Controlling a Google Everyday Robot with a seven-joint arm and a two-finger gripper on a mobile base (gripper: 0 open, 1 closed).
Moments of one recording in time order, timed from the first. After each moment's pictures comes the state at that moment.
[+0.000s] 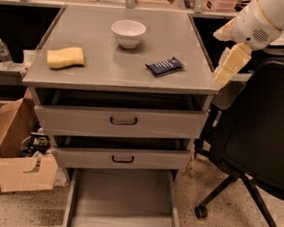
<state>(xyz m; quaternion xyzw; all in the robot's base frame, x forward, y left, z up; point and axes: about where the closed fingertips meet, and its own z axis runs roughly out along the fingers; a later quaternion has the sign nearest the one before) 0.604 -0.186 0.949 -0.62 0.74 0.08 0.25</state>
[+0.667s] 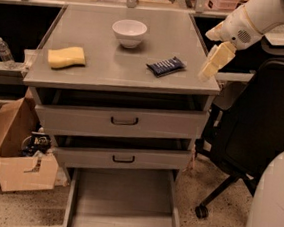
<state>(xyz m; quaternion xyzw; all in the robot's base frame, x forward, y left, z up) 0.665 -0.177 0.927 -0.59 0.74 0.12 0.28</state>
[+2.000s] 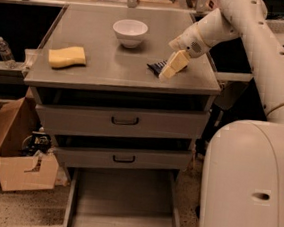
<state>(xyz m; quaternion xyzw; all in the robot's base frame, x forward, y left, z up) 0.742 -0.087 0.857 -0.59 0.73 0.19 0.30</state>
